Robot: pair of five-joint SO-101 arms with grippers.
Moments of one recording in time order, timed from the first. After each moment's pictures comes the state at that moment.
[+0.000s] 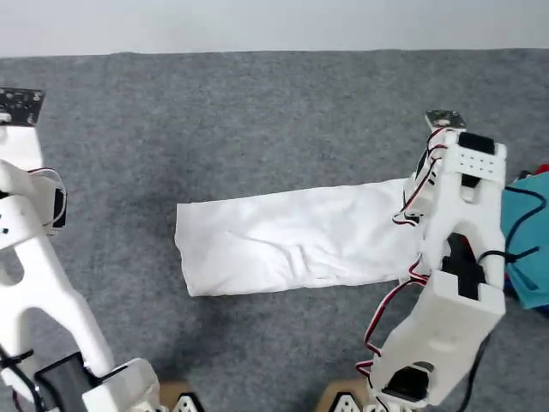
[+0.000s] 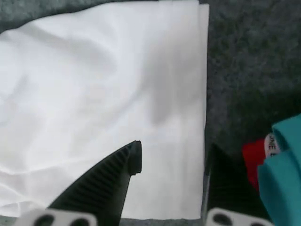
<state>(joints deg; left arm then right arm) -32.0 -13.2 -1.4 99.0 -19.5 14.1 25.5 -9.8 79.6 14.3</state>
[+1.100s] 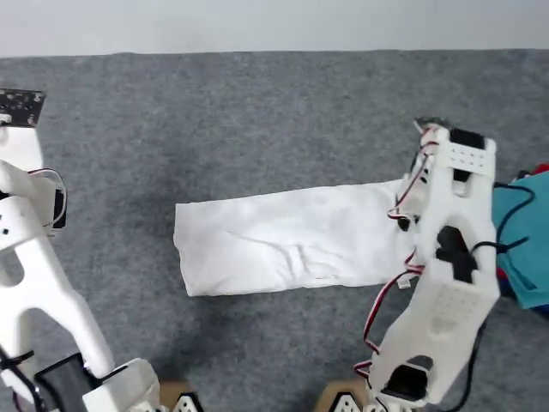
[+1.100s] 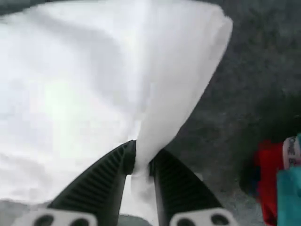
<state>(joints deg) -32.0 -13.3 -1.1 99.0 -19.5 10.7 28.7 -16.4 87.6 14.8</state>
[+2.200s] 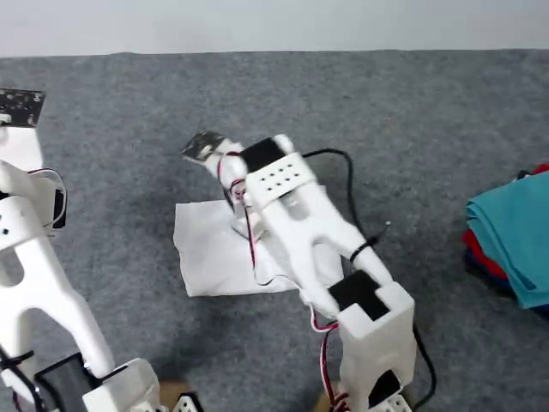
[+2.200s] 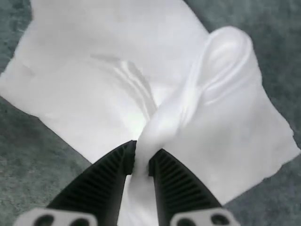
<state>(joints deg) -32.0 -13.3 -1.1 99.0 -19.5 -36.8 22.8 -16.4 87.0 21.3</state>
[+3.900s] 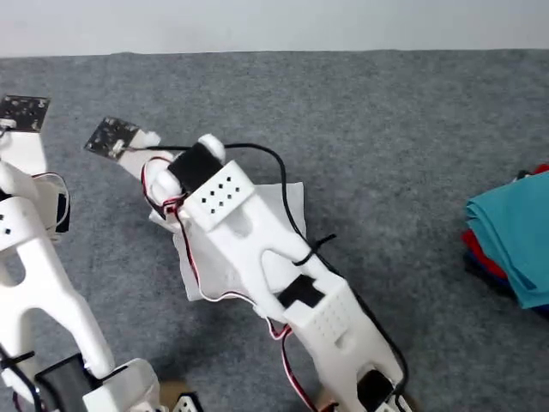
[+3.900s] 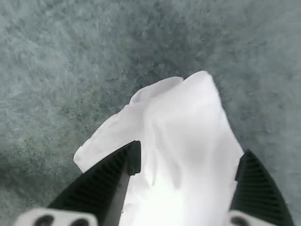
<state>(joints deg) -32.0 -13.6 1.4 98.9 -19.5 -49.0 39.5 -61.9 100.3 17.3</state>
